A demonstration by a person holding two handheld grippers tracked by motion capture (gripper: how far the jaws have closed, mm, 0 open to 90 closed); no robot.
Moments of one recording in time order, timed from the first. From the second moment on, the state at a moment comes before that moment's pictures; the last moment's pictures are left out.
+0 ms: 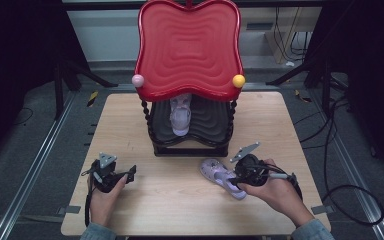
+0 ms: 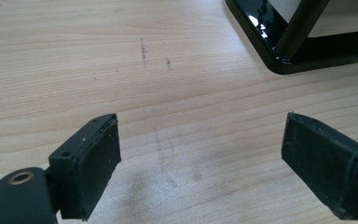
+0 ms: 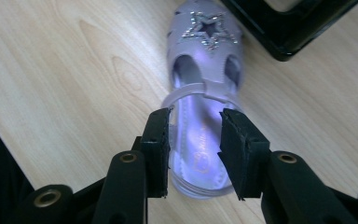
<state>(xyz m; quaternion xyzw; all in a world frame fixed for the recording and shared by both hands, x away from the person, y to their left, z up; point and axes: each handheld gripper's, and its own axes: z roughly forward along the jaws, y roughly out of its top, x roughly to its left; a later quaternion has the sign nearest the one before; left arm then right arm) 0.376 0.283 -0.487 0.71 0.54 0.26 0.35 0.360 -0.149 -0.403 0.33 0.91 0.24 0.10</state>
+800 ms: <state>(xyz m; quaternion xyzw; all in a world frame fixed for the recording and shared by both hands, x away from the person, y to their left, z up) 0.376 0.283 -0.486 0.72 0.54 0.27 0.35 0.366 -0.123 -0.452 0.32 0.93 0.16 0.05</state>
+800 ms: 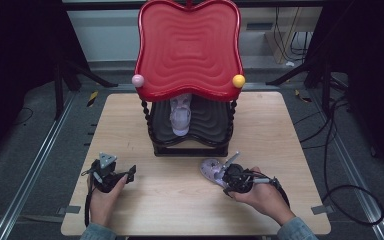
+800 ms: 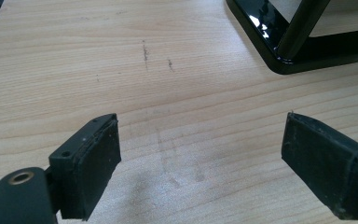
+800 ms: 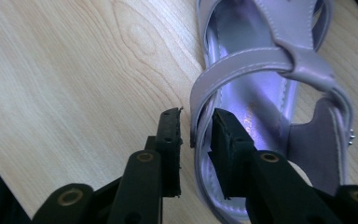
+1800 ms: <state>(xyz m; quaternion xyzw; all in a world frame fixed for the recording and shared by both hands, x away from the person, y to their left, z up) 0.376 0.285 -0.486 0.71 0.54 0.27 0.35 0.355 -0.138 -0.422 0.33 0.89 0.32 0.02</state>
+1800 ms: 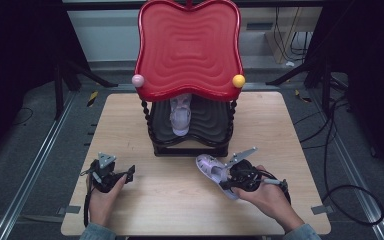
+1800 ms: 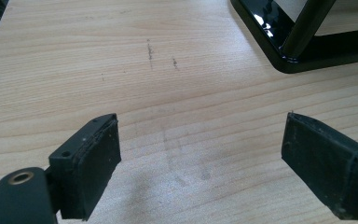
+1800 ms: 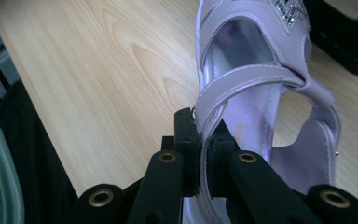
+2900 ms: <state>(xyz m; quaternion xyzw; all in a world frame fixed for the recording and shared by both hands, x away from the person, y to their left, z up) 0.376 0.284 -0.488 0.72 0.54 0.27 0.35 0.350 -0.133 -0.378 0.32 0.85 0.42 0.04</state>
